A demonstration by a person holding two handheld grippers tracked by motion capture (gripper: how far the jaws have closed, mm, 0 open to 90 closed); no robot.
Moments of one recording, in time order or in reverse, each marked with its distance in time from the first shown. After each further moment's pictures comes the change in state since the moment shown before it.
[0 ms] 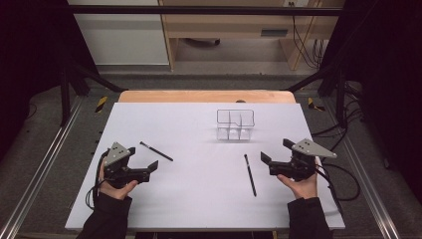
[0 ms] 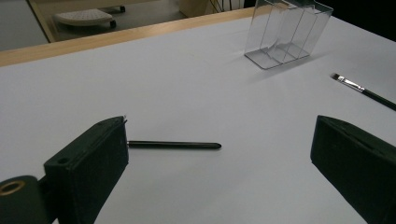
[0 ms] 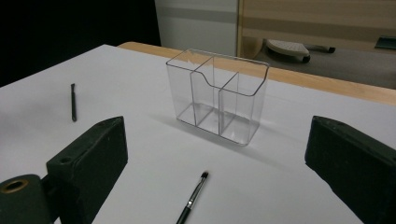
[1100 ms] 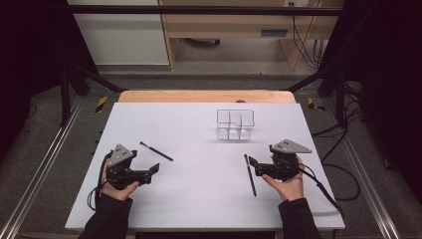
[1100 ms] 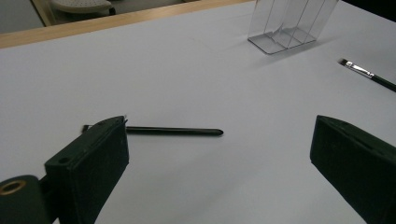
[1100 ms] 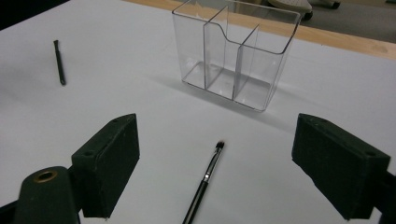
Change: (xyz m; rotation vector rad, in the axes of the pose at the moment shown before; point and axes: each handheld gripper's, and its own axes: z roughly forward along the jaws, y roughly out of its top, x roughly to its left) left arm -0.001 -0.008 0.007 0.048 0.004 0.002; right arm 0.028 -0.003 0.029 0.195 -0.044 -0.014
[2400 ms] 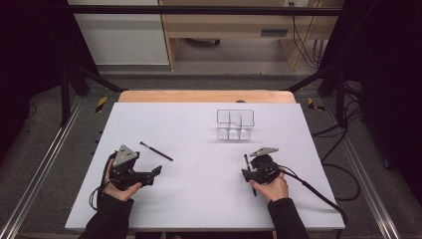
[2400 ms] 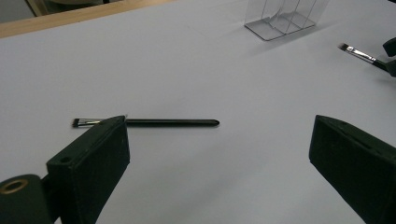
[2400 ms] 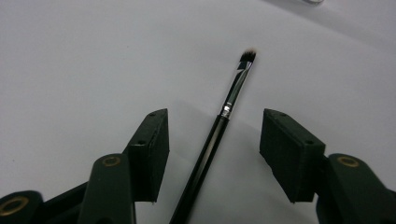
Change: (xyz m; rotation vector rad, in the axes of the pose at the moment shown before) left arm -0.003 -0.002 0.005 0.047 -0.008 0.025; right arm 0.013 -0.034 0.063 0.364 -0.026 -0.038
